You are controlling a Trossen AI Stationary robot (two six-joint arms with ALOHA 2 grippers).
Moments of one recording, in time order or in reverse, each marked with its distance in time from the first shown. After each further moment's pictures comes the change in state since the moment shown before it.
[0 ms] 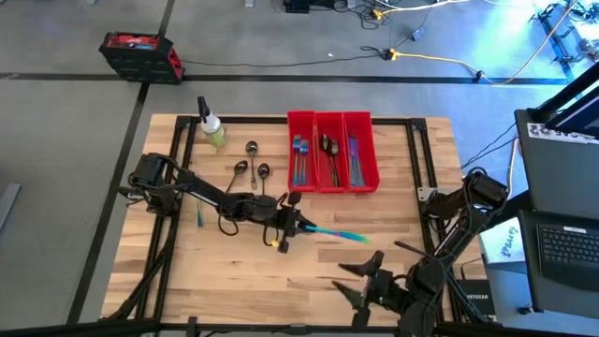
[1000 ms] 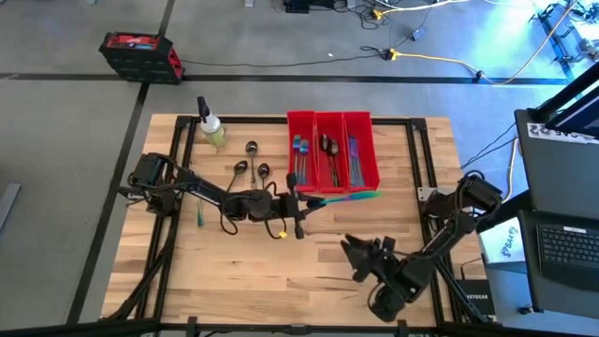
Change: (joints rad) left arm 0.000 -0.002 0.065 0.226 -0.323 0.083; right arm -0.084 0.053 -0.121 -0.789 0.238 1.564
